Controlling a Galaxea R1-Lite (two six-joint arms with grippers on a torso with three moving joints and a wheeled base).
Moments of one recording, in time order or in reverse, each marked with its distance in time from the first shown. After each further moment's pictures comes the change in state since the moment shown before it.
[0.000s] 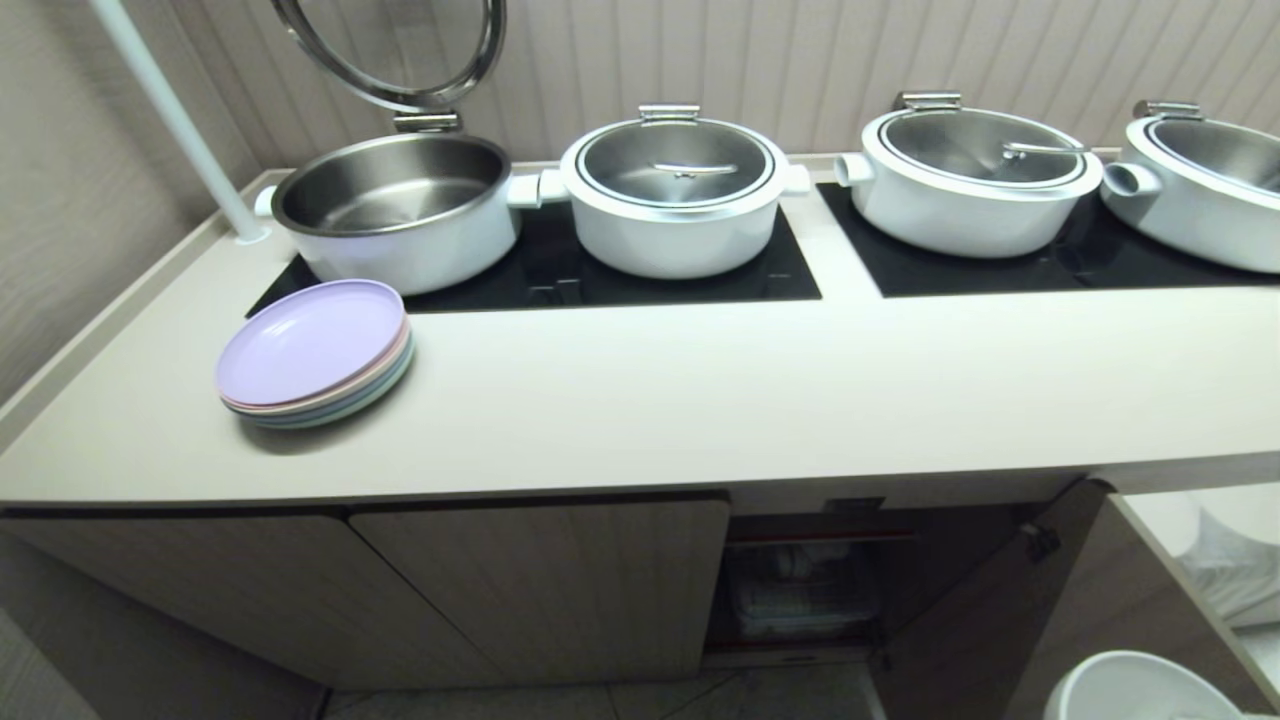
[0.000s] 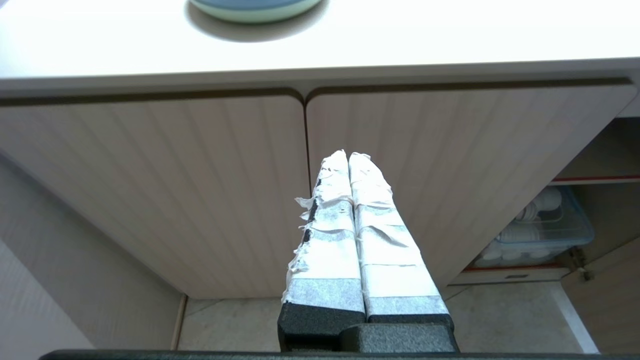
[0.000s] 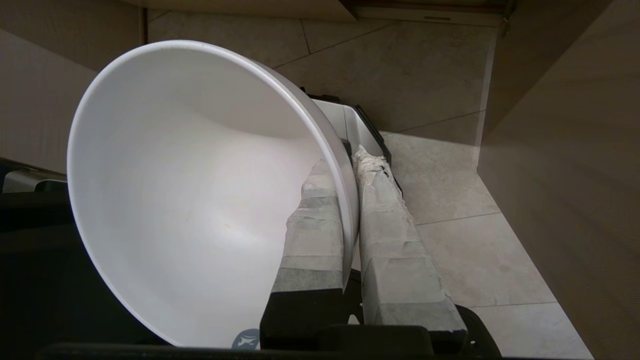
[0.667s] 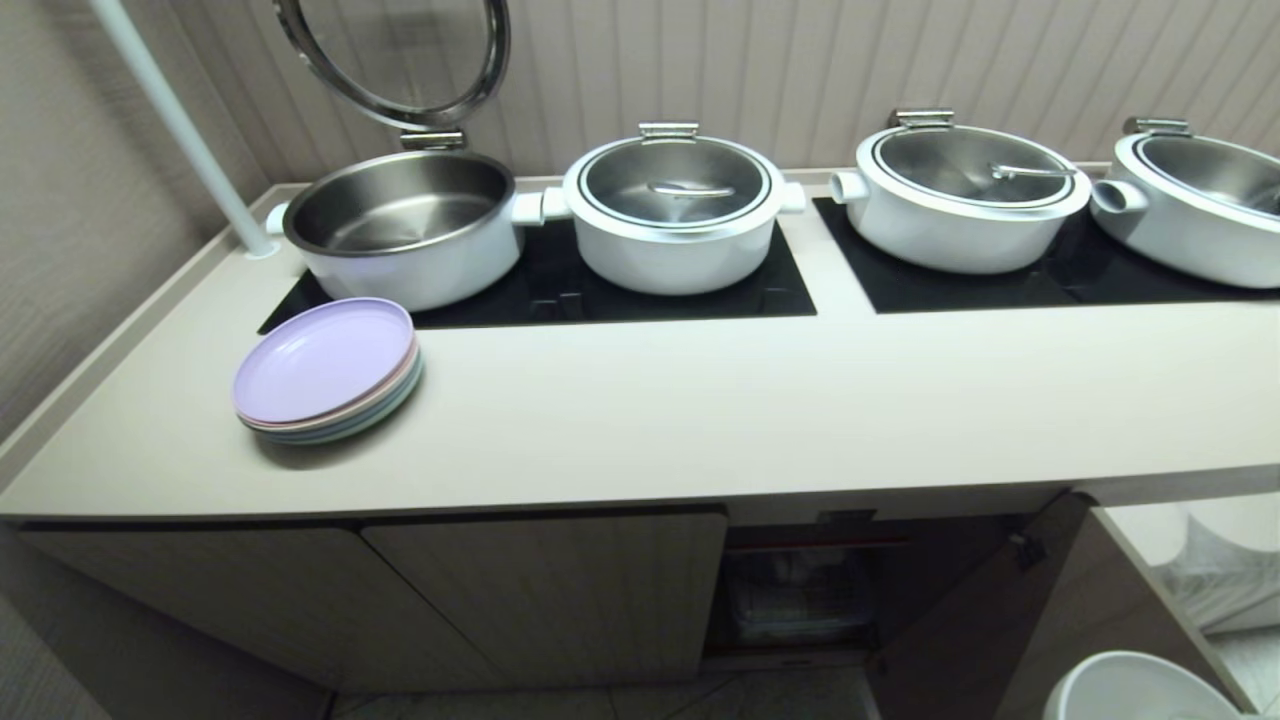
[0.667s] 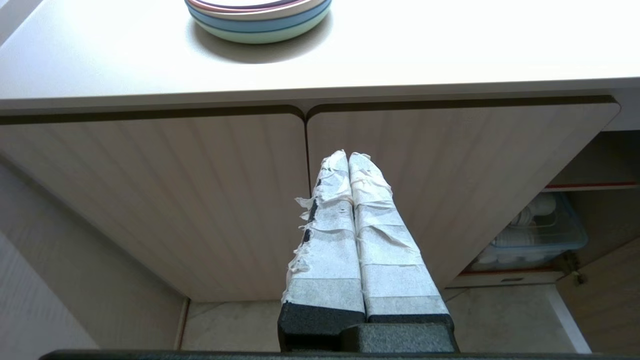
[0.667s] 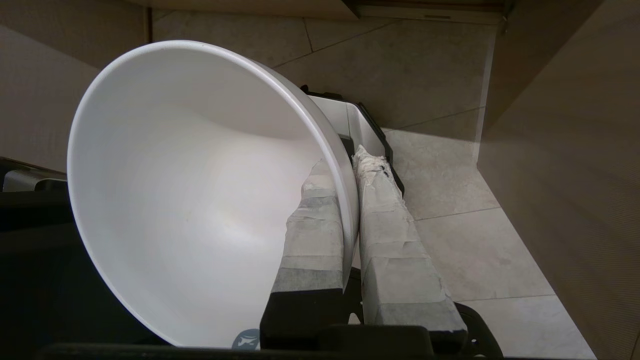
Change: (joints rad) left arm 0.000 0.000 0.000 0.000 0.000 0.000; right arm -0.003 0.007 0.002 0.000 0.001 -0.001
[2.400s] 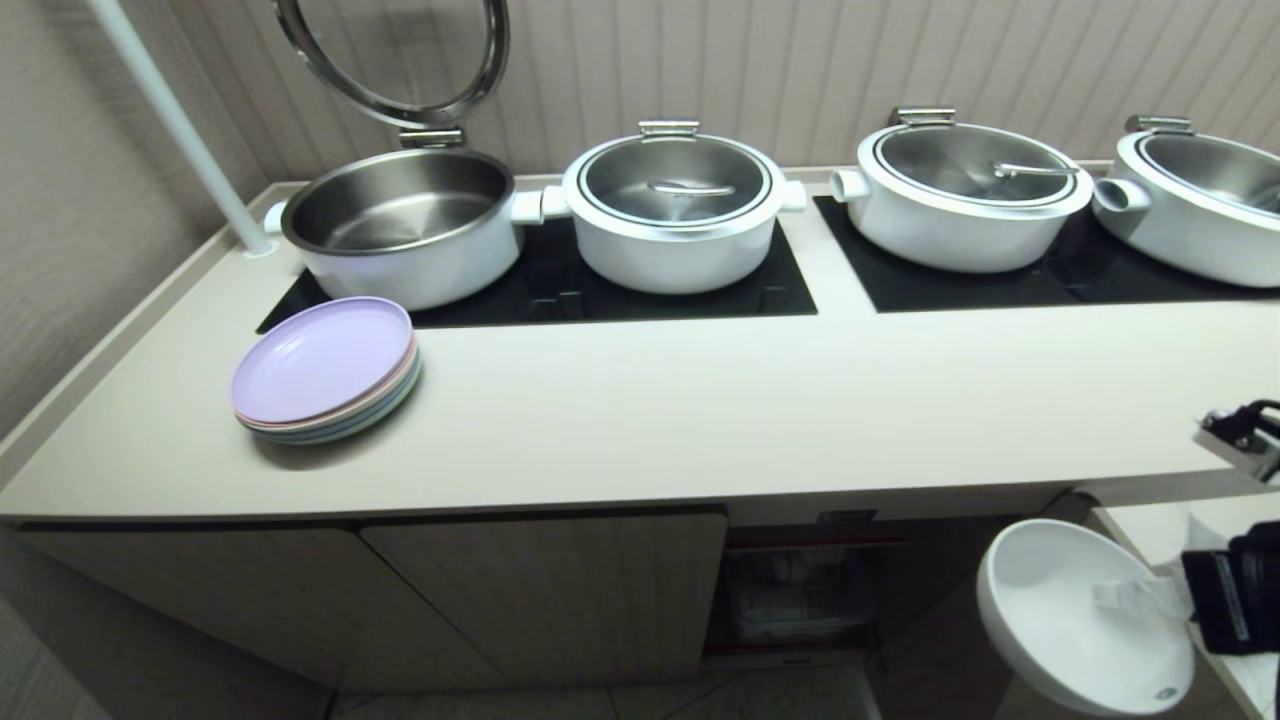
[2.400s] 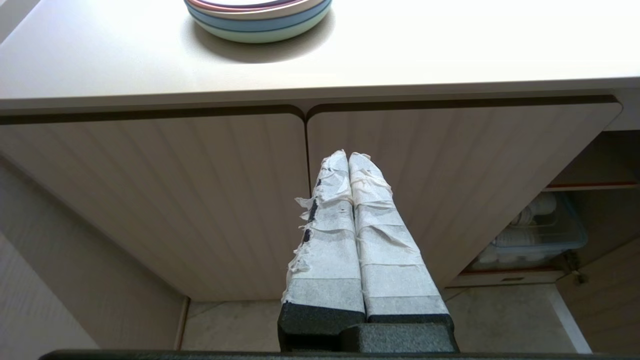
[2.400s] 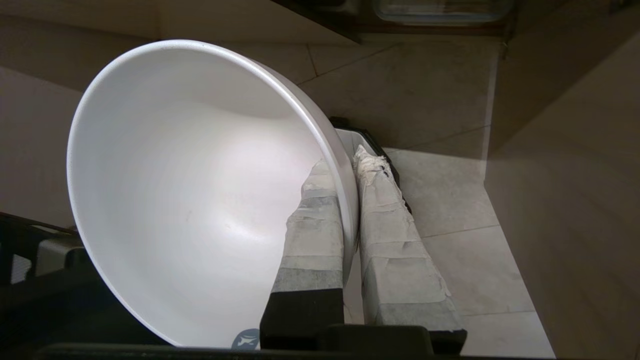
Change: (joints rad) left arm 0.000 0.000 0.000 0.000 0.000 0.000; right arm -0.002 0.311 -0.207 -0.099 0.005 0.054
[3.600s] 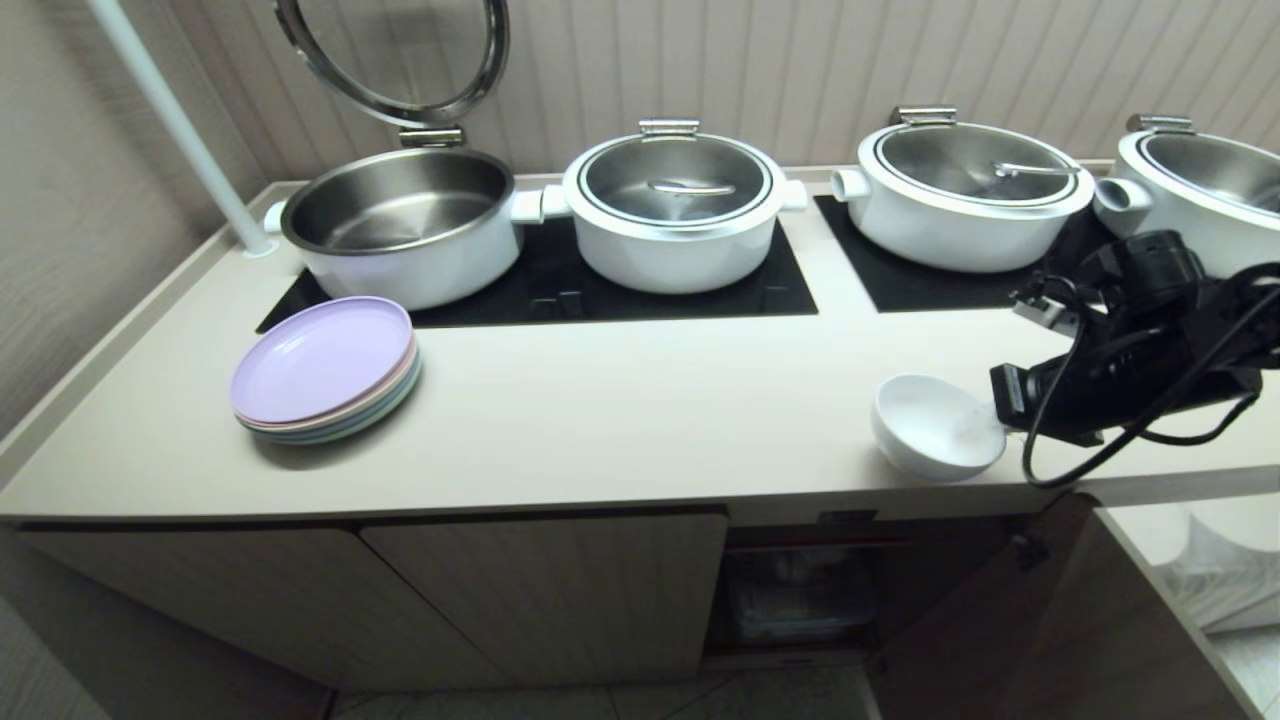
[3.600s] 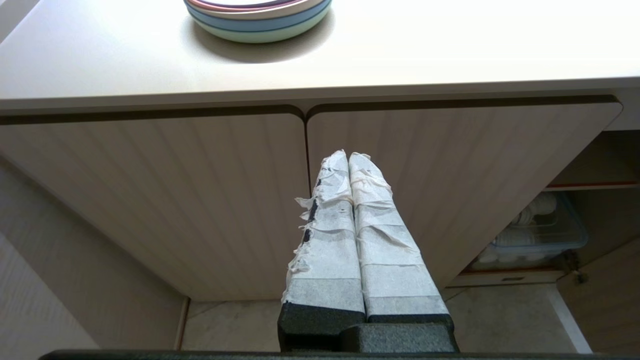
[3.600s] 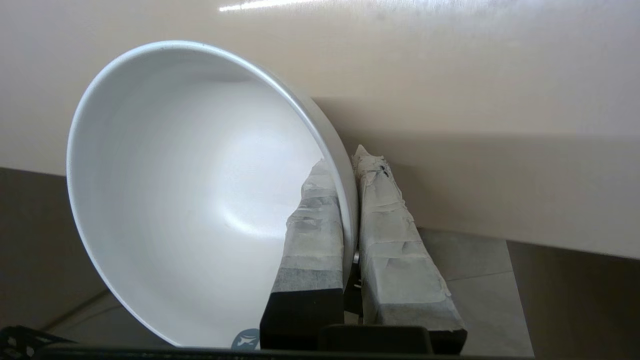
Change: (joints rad) left arm 0.000 0.000 0.000 0.000 0.000 0.001; right arm -0.020 0.615 -0.608 -0.006 0.031 0.085
